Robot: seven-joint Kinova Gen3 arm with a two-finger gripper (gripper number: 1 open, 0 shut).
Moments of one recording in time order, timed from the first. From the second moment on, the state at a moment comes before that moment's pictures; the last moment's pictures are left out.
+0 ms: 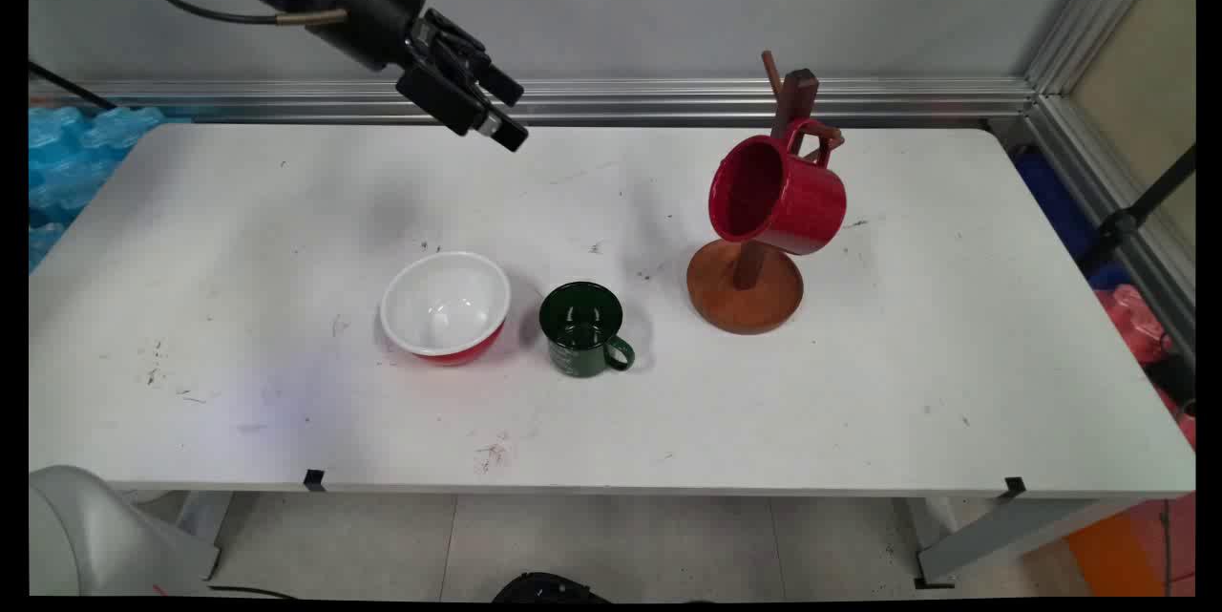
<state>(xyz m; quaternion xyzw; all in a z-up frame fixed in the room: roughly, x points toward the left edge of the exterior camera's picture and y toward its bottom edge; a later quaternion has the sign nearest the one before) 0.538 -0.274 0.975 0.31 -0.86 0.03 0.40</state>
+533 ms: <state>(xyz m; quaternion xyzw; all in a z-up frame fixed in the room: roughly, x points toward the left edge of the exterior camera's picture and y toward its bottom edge) 0.490 -0.239 0.980 0.34 -0.84 0.01 0.42</state>
